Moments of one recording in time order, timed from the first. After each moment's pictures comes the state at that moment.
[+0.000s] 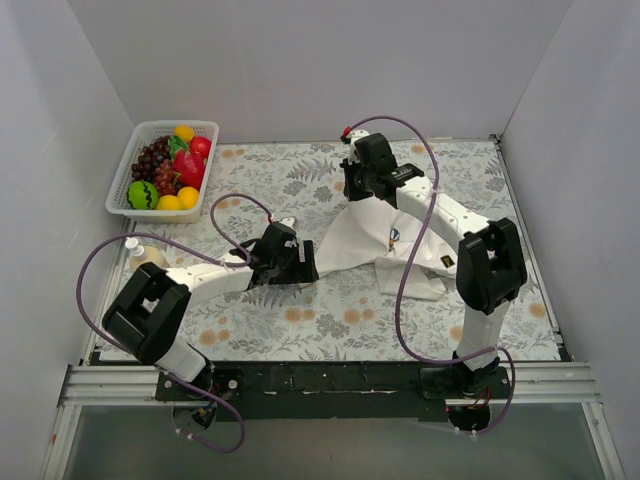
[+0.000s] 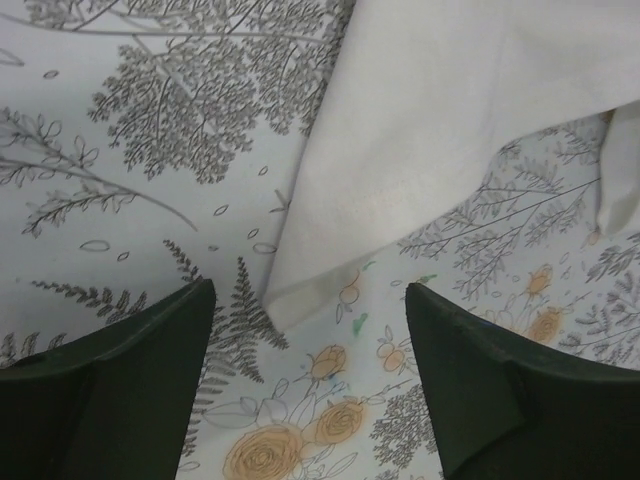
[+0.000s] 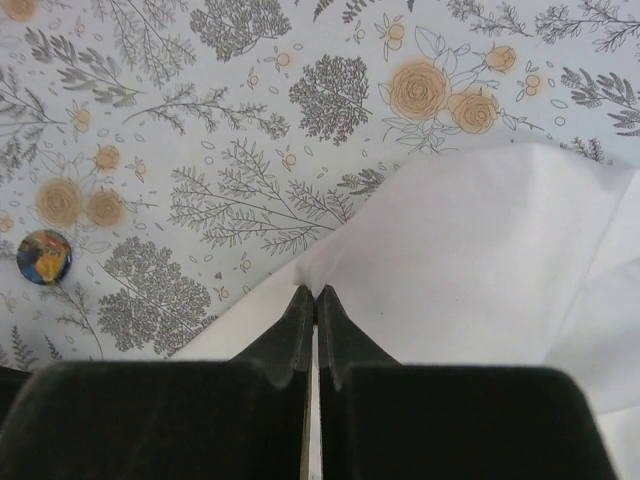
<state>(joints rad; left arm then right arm) -0.66 1.52 0.76 -0.12 0.04 -0.63 0.56 1.88 1.57 -0.41 -0.03 0.16</state>
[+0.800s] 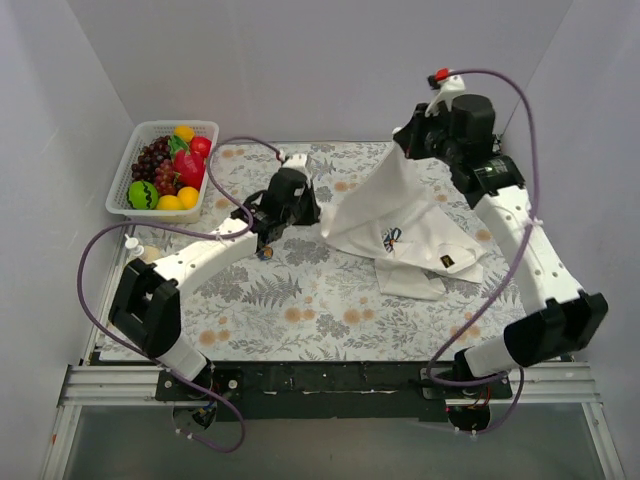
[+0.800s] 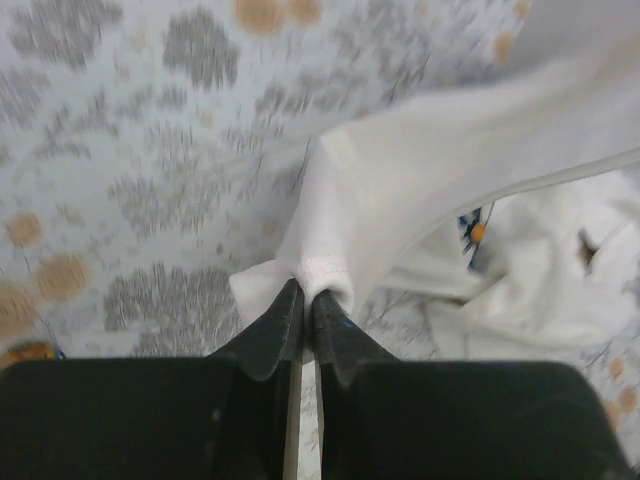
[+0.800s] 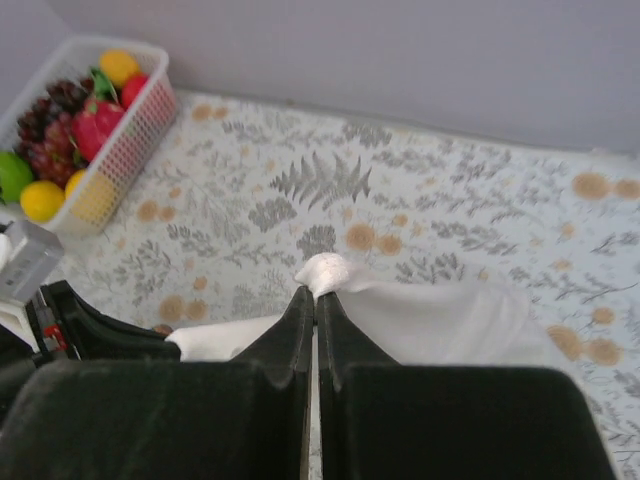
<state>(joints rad) -0.66 1.58 1.11 -0.19 -0.10 -0.53 0.35 1.51 1.58 -0.41 -0.20 0.21</state>
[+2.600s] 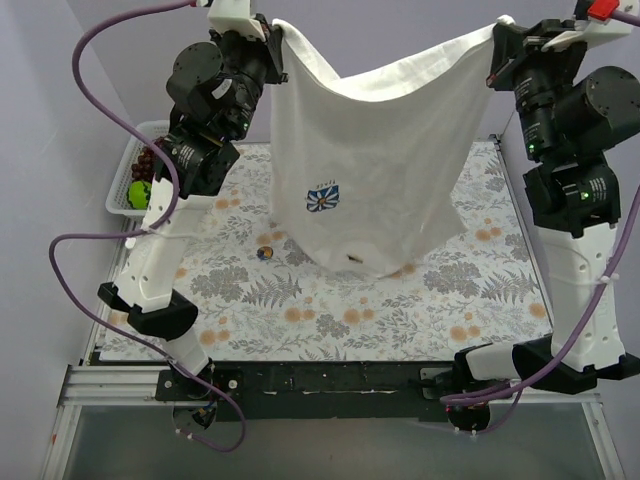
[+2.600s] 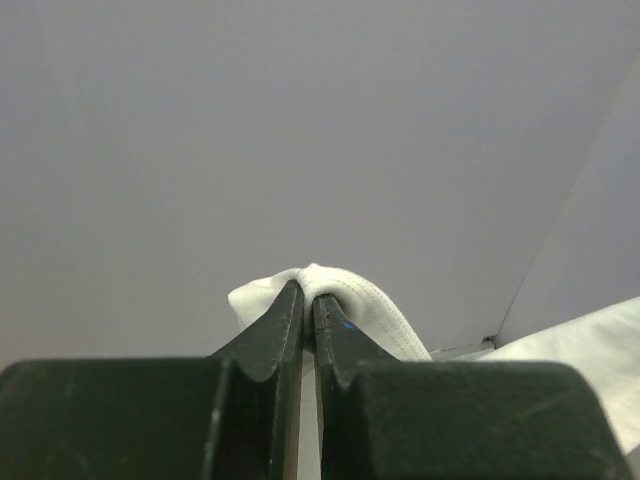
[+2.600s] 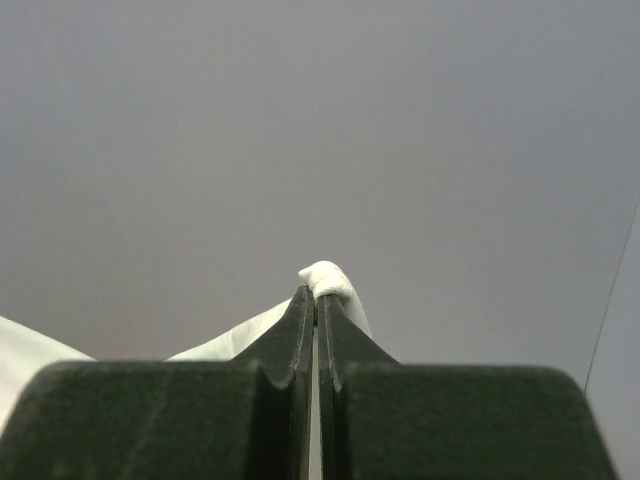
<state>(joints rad) -0.65 1.71 2.43 -0.40 -0.36 0.00 0.32 1.35 2.09 -0.35 0.17 0.09</state>
